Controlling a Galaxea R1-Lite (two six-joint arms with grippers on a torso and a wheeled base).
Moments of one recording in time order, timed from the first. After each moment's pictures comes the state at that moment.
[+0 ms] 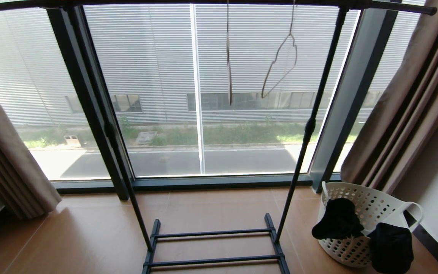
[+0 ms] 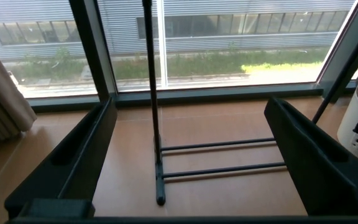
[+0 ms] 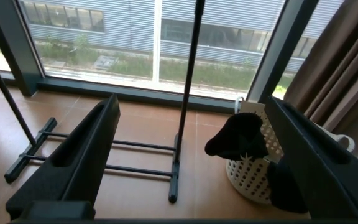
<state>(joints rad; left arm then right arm) 0.00 0.00 -0.01 0.04 -0.05 0.03 0.00 0.00 -0.02 0.05 0.09 -0.04</state>
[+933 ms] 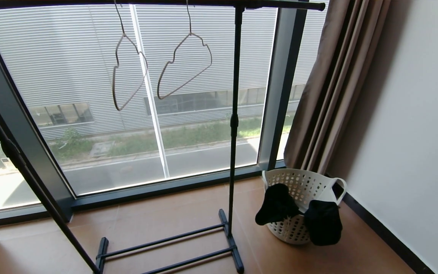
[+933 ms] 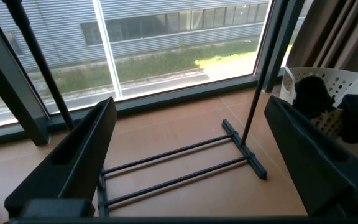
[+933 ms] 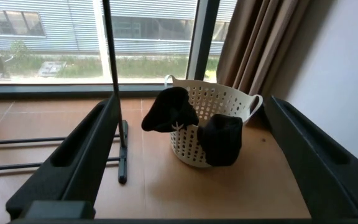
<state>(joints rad) 0.00 0.00 -0.01 0.04 -0.05 0.03 0.00 0.00 -0.02 0.05 0.09 -0.04</state>
